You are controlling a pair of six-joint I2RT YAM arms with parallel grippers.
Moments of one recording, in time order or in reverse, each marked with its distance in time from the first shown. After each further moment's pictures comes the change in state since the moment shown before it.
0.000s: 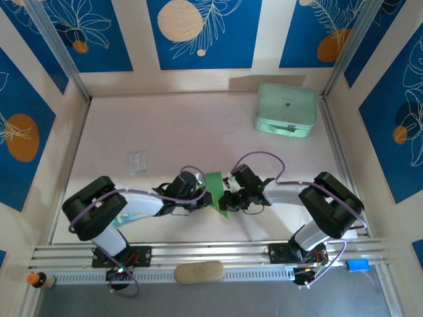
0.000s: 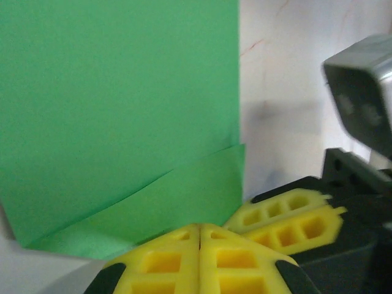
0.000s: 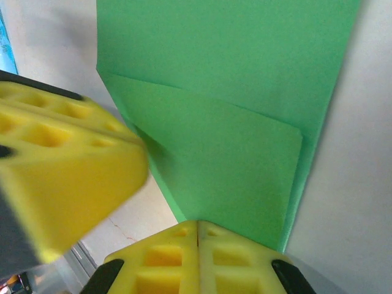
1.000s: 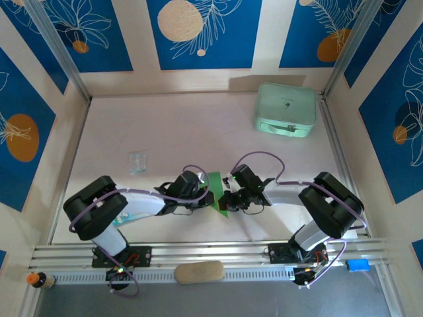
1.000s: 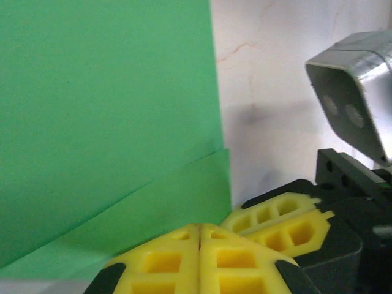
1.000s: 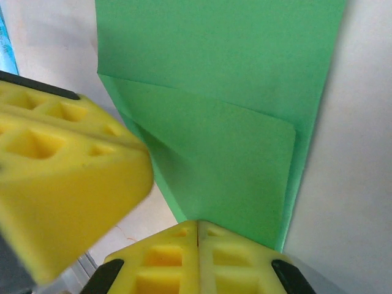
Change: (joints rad) left arm -0.012 0.002 0.031 -0.014 -0.023 0.041; right arm 0.000 0.000 0.000 0.003 0.000 0.000
